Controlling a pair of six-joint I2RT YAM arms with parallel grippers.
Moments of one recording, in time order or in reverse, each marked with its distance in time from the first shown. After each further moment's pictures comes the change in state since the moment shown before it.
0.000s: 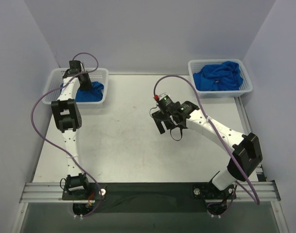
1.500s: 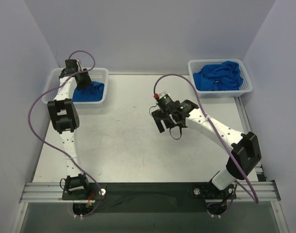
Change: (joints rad) left arm 0.022 -0.056 -0.072 0.052 0.065 -0.029; right arm -0.005 0.016 0.019 -0.001 -0.001 0.008
